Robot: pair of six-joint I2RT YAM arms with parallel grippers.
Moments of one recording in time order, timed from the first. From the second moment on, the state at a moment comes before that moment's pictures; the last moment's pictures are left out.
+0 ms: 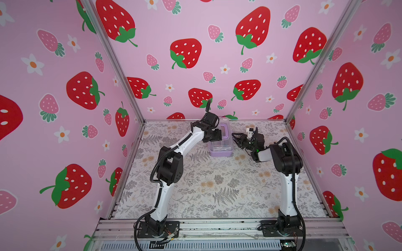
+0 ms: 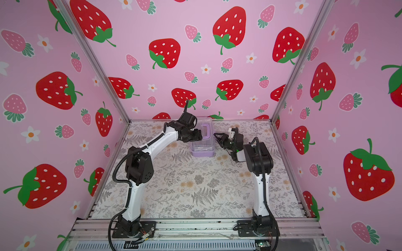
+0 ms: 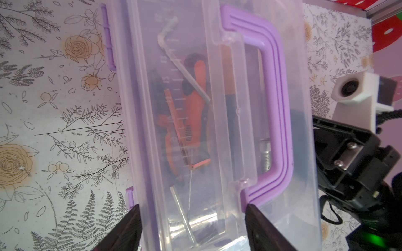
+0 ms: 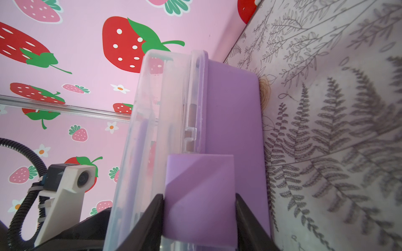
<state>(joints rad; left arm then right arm) -0.52 2.22 2.04 -0.82 0.11 -0.50 0.29 2.28 1.14 0.99 -0.66 1.22</state>
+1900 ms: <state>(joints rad) -0.52 2.24 2.07 -0.82 0.14 -0.51 0.22 2.26 1.21 0.76 -0.67 1.12</state>
